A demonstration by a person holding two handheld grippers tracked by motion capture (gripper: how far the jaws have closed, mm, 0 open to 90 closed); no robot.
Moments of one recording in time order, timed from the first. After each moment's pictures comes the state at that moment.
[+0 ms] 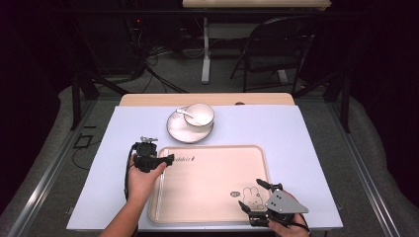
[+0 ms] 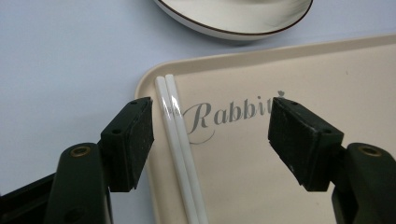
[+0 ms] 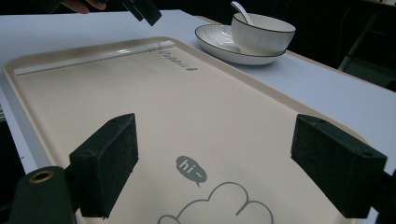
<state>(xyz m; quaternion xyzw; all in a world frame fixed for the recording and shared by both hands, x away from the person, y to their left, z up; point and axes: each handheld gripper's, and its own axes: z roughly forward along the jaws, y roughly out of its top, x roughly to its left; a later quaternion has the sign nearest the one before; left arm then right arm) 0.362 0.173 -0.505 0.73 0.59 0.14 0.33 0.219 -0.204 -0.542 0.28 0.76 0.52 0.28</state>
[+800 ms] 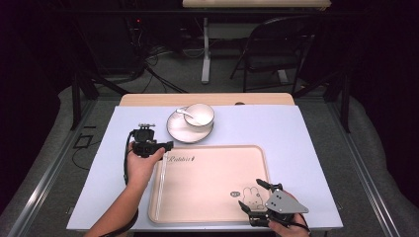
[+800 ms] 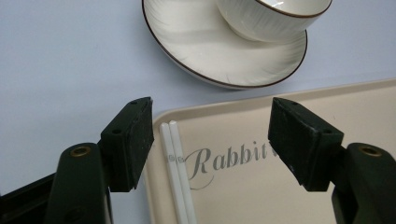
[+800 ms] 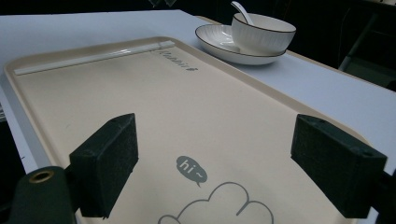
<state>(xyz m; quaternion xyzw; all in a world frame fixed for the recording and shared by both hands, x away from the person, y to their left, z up) 0.393 0.177 -0.482 0.71 0.60 0.13 0.35 0.219 -0.204 -0.542 0.28 0.76 0.52 0.28</state>
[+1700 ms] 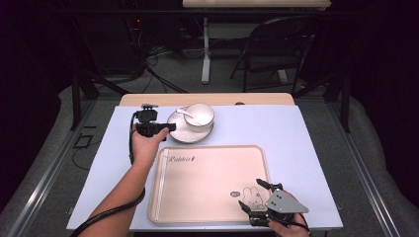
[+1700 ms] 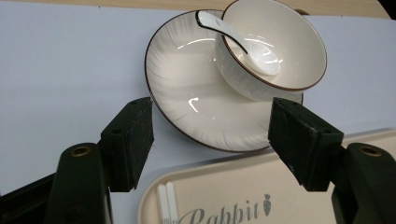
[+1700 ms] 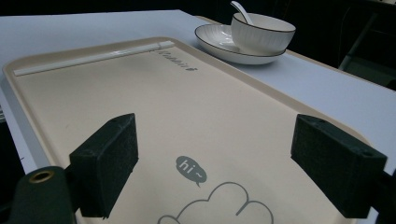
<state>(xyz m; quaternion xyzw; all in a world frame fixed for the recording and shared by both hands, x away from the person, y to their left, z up) 0.440 0.166 -0.455 0.69 0.62 0.13 0.35 0.219 -0.205 -0.542 0.28 0.76 0.52 0.27</state>
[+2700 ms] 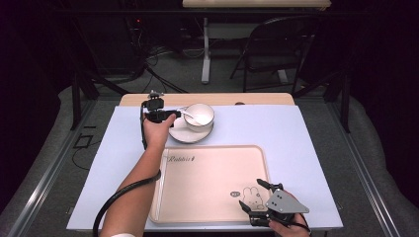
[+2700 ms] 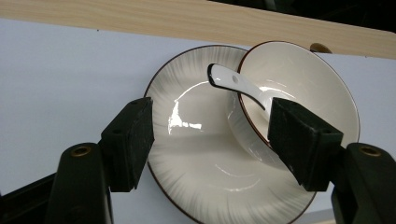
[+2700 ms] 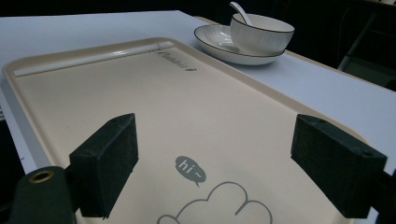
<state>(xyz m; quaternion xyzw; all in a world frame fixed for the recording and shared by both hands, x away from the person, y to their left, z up) 0.498 0.149 -0.471 0.66 0.65 0.14 0.35 0.219 -0.205 -0.542 0.28 0.76 0.52 0.27</state>
